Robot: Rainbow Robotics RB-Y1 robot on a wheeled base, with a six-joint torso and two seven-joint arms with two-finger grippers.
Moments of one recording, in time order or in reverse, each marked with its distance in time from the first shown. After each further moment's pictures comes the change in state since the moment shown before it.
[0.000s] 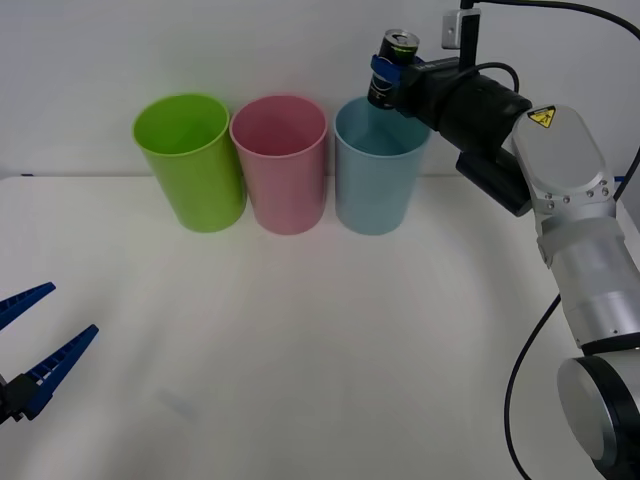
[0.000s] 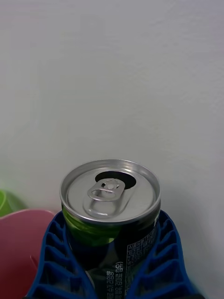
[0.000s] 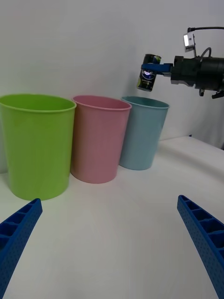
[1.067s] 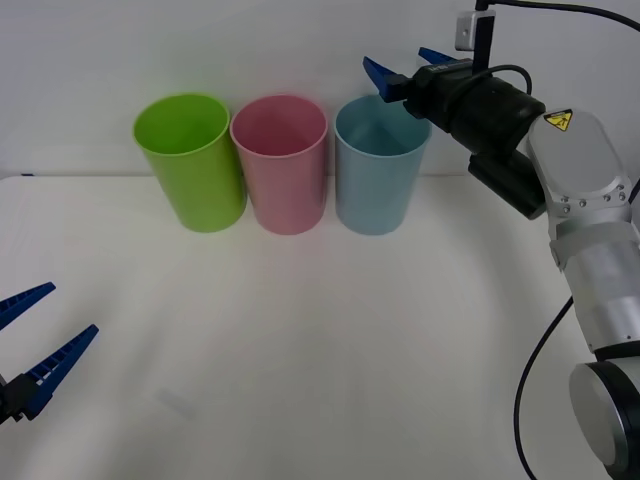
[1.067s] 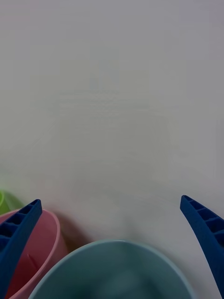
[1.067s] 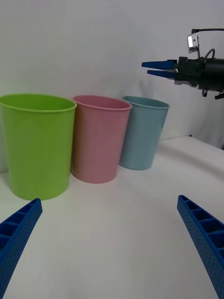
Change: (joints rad) right arm 0.036 -0.032 -0.003 -0.035 -0.055 -0.010 0.020; left arm 0.000 0.000 0.000 0.000 0.000 0.000 0.000
